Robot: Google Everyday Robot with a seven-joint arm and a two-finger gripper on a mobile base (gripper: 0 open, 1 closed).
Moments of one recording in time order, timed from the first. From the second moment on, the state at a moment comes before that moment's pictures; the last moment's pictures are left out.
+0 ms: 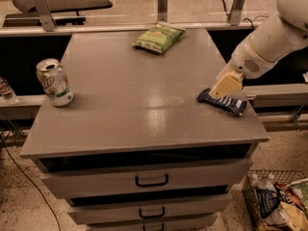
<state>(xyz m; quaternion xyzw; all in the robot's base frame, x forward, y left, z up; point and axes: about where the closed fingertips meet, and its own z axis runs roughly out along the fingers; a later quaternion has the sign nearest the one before) 0.580 -0.196 0.882 -0.50 0.83 0.06 0.24</state>
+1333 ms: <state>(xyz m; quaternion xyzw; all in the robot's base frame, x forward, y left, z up) 0.589 -0.210 0.830 -0.48 0.85 0.07 0.21</state>
